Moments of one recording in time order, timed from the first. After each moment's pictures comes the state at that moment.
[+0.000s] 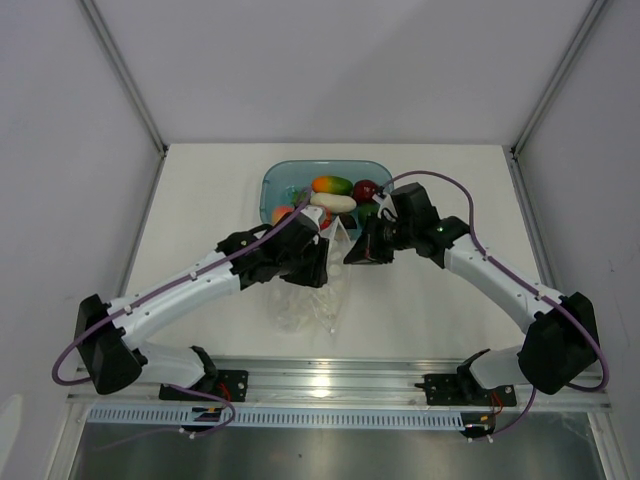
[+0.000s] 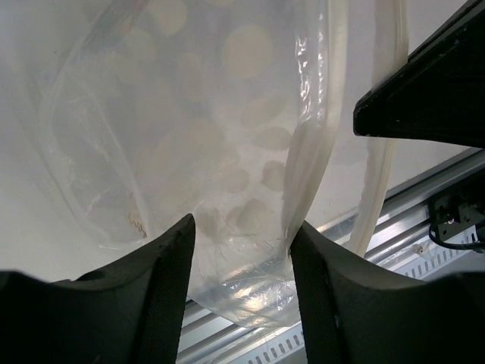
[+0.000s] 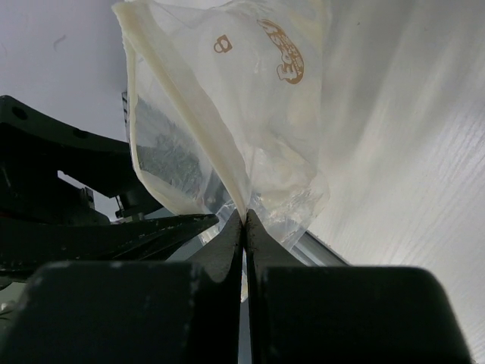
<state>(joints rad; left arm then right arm) -0.89 1.31 1.17 -0.76 -0.09 -0.57 0.57 1.38 1.11 -0.48 -0.53 0.76</state>
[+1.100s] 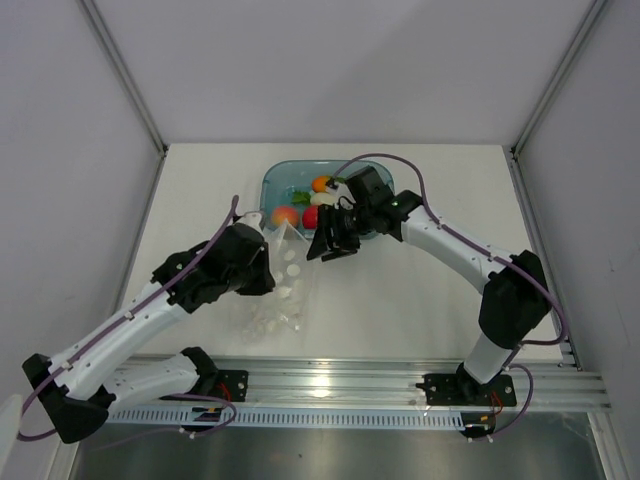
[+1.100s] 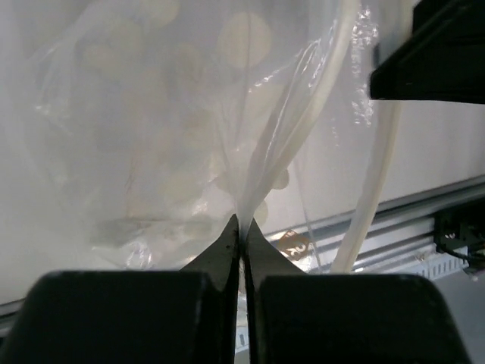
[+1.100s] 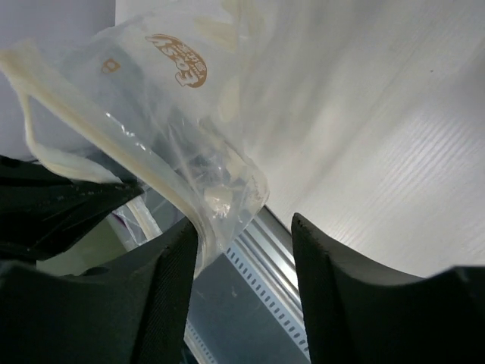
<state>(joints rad) -0.79 0.98 1.05 -0.95 -0.16 -0.68 0.69 1.68 1.44 -0.60 -0.58 0.59</state>
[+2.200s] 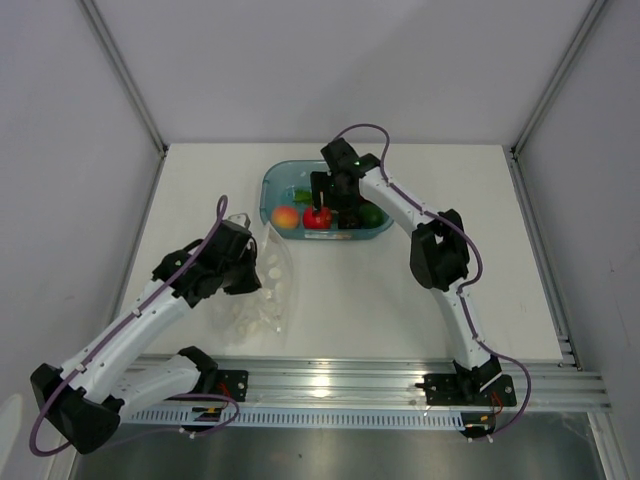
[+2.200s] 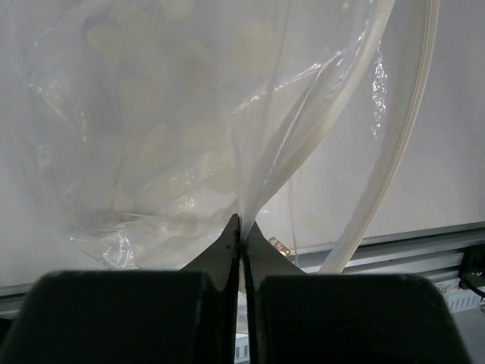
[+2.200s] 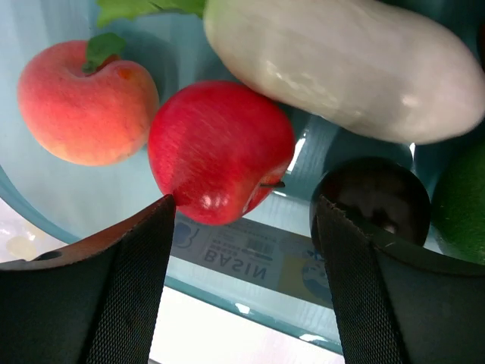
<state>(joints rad) -0.59 0.97 0.95 -0.96 -0.12 -0.65 0.60 2.35 2.19 -0.87 -0.07 0.47</state>
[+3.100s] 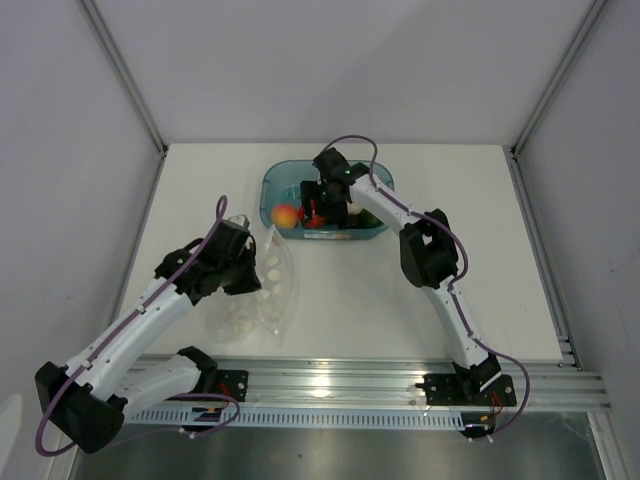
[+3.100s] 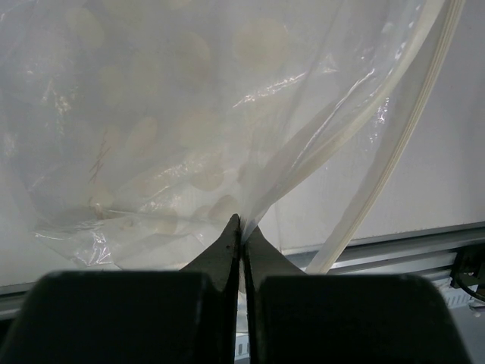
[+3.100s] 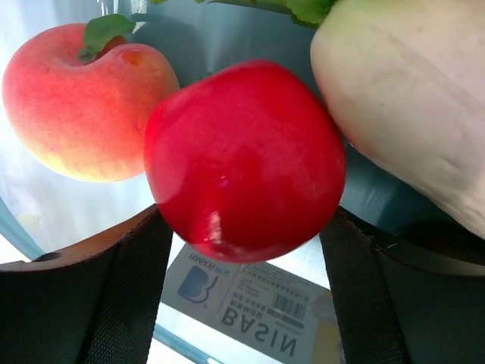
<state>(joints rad) -0.54 0.98 0.92 -0.93 -0.07 -0.65 0.62 2.45 2.22 -0.79 -0.18 0.46</state>
